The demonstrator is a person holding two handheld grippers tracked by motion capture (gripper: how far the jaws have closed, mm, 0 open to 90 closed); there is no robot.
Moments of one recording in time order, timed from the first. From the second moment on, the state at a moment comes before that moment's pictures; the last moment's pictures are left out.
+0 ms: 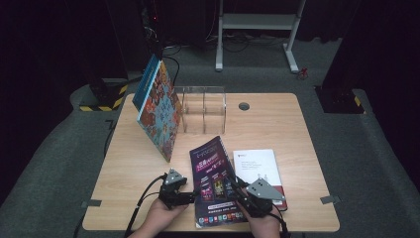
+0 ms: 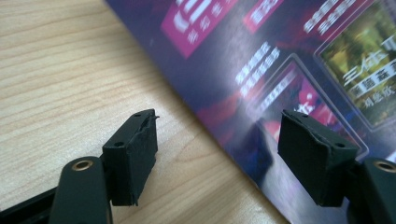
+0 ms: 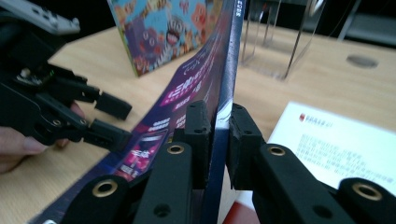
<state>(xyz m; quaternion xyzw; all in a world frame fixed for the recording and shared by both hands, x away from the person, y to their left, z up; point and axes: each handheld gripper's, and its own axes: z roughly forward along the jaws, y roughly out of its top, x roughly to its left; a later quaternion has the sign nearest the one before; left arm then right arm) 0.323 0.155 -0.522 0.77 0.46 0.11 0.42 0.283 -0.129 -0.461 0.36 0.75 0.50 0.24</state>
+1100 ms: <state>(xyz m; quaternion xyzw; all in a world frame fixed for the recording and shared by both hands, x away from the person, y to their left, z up) 0.325 0.155 -0.516 0.72 0.42 0.09 0.54 0.257 -0.127 -0.426 0.29 0.69 0.60 0.28</state>
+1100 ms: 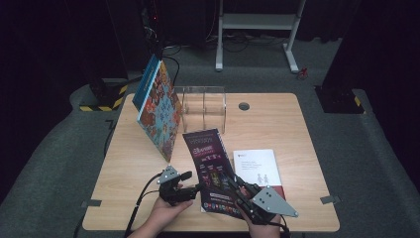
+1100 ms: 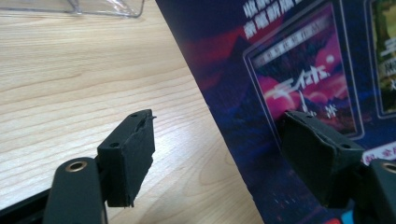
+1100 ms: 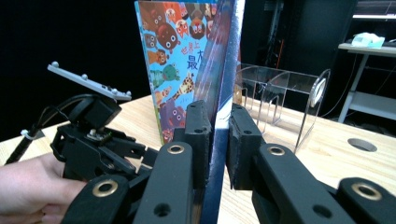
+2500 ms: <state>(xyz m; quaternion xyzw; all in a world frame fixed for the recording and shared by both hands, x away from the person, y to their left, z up) 0.321 0.165 -0.506 0.69 0.37 0.08 0.61 0.241 -0.116 -0.417 0.24 0.68 0.64 0.27</state>
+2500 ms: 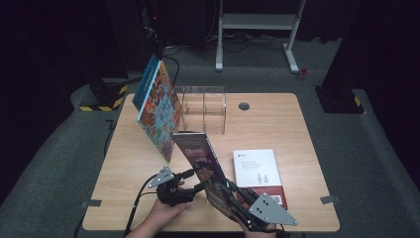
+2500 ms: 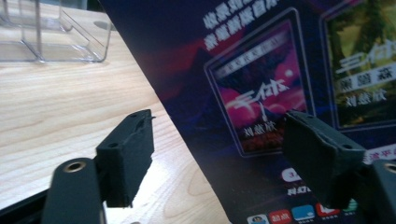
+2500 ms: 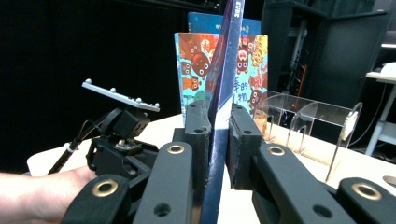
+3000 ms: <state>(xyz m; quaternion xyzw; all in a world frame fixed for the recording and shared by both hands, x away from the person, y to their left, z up) 0.323 0.177 -0.501 0.68 0.36 0.07 0.63 0.239 -0.114 -0.418 0.22 0.68 0.65 0.27</state>
